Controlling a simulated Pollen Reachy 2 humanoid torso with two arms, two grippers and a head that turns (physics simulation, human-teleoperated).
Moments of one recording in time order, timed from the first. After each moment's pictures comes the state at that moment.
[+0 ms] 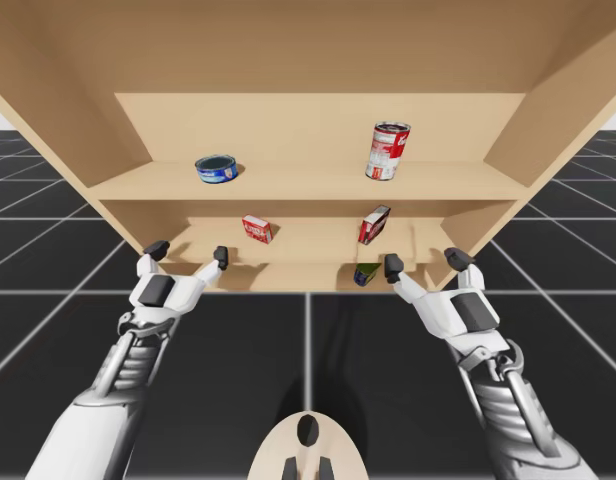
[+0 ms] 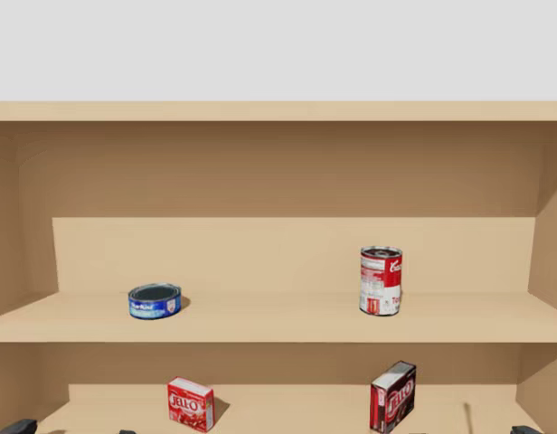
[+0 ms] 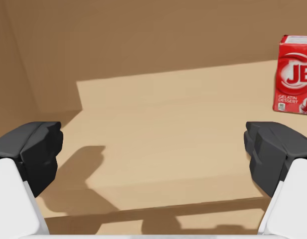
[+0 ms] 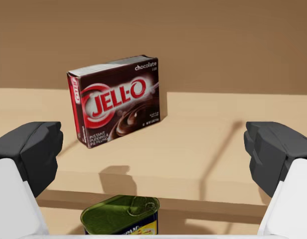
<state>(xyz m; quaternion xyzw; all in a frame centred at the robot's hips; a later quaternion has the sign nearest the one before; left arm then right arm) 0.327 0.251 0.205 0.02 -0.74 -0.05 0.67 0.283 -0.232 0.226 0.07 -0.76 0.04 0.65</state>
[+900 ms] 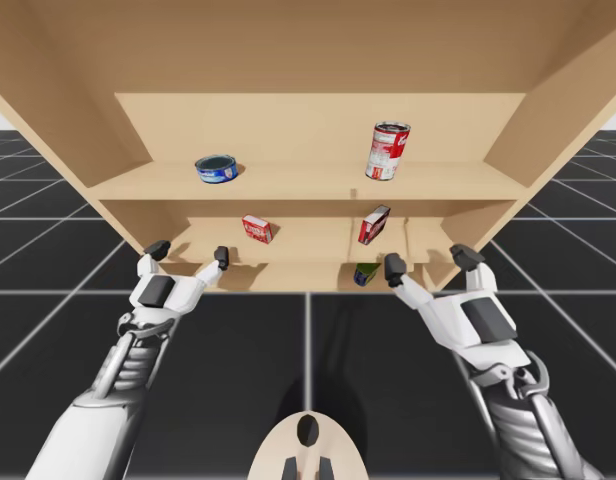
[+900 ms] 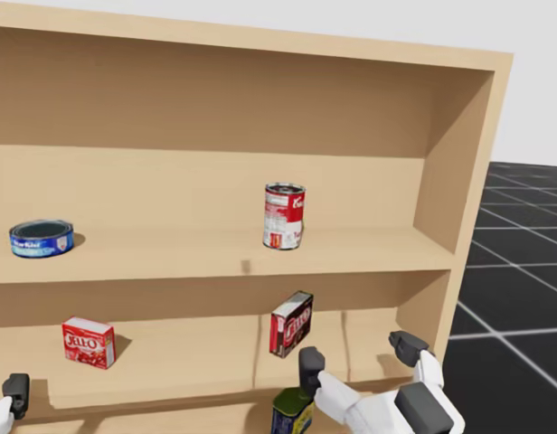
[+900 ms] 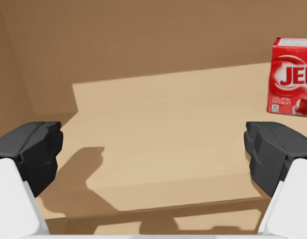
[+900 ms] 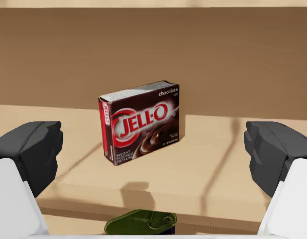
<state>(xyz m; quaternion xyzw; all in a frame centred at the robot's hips) 0.326 0.250 0.205 0.02 -0.74 -0.05 0.67 0.263 -0.222 0.249 0.08 -0.77 0.05 0.64</state>
